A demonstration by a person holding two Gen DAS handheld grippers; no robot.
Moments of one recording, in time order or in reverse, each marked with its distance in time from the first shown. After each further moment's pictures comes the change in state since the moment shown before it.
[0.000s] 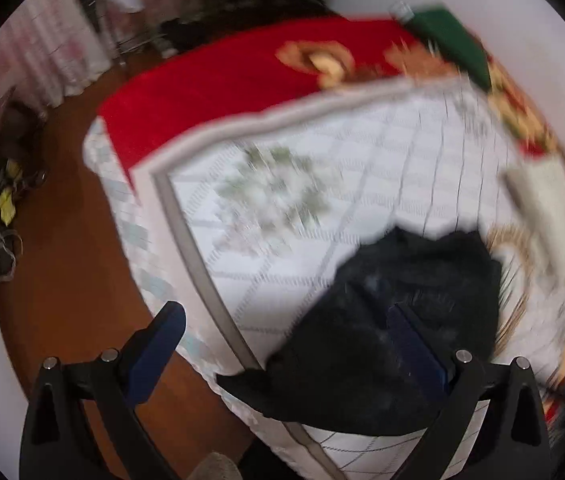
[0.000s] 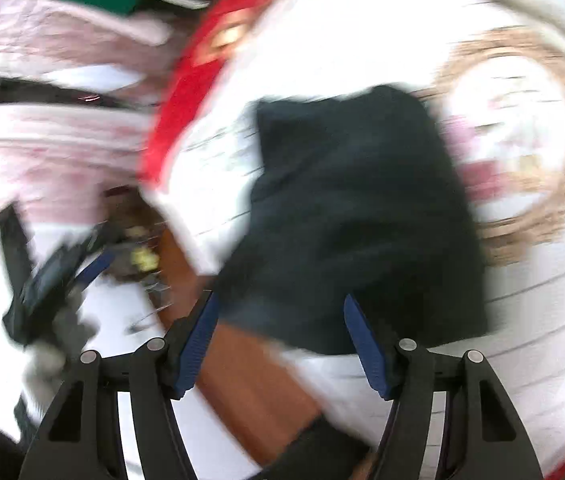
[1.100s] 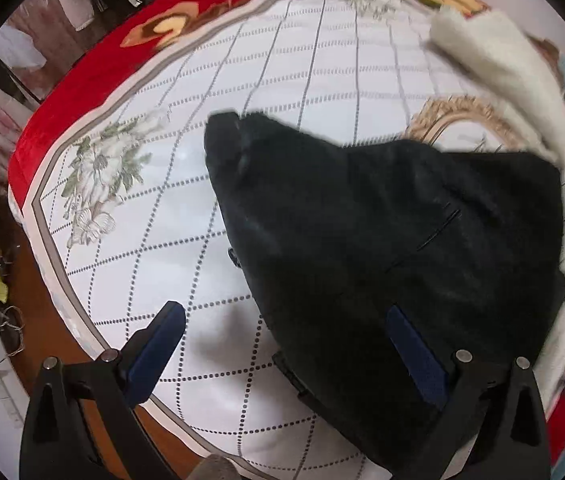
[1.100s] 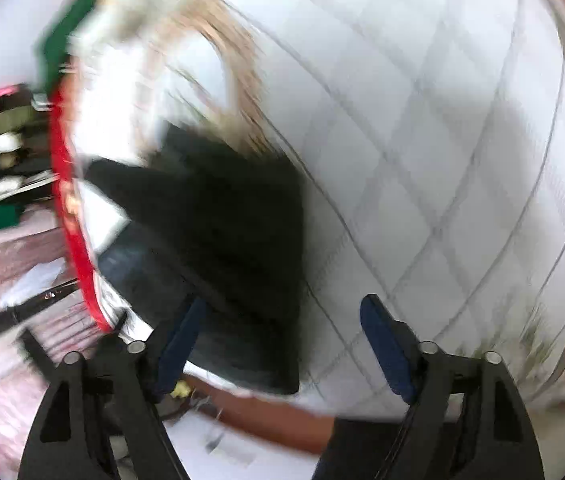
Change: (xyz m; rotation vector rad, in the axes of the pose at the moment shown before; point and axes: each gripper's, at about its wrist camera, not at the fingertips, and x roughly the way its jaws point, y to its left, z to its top) left arm 0.079 -0.144 -0.035 0.304 0.067 0.031; right arm -0.026 -0.141 -0.098 0.676 -0.215 0.012
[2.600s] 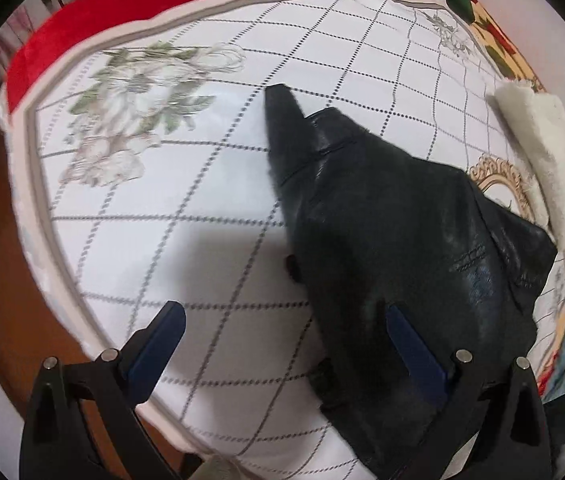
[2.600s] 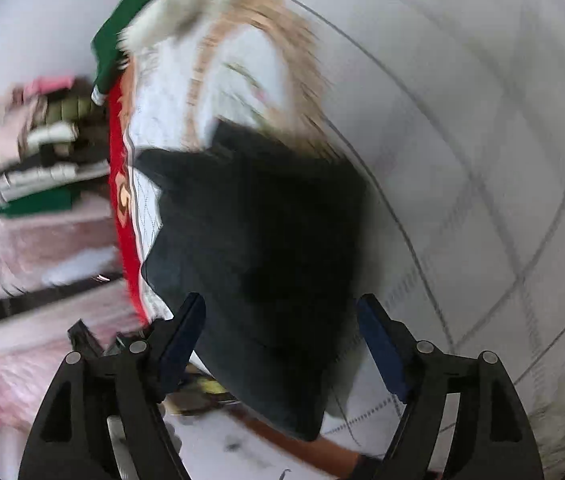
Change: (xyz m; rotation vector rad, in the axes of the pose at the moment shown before) left arm 0.022 0.086 0.013 -0.295 0.092 -0.212; right arm 0.061 -0.030 -0.010 0.033 0.033 0.269
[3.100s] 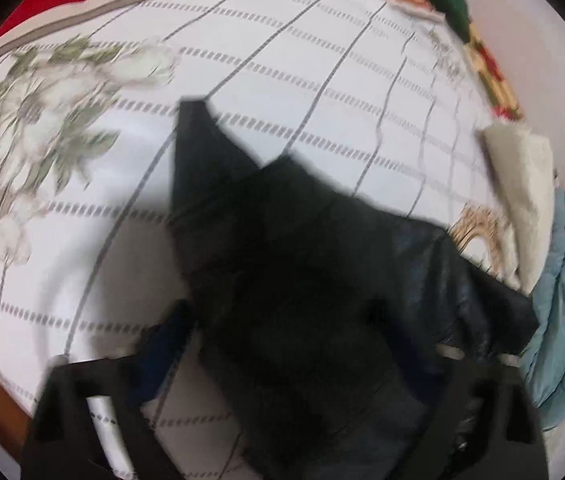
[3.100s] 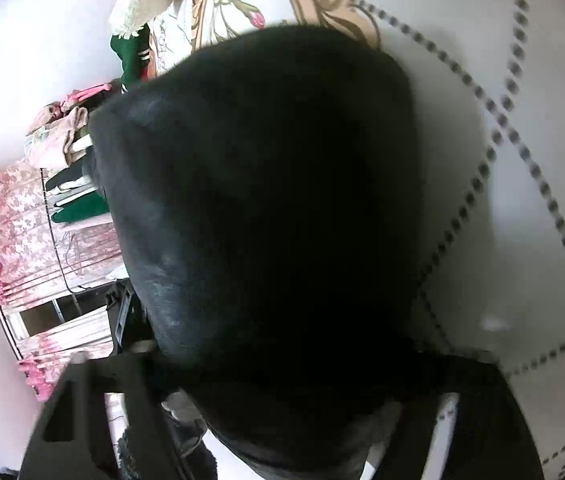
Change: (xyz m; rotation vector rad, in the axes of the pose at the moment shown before) left arm 0.042 -0.007 0.059 -0.058 0.007 -0.186; right arm 0.113 0.009 0.031 0.030 0.090 0.244
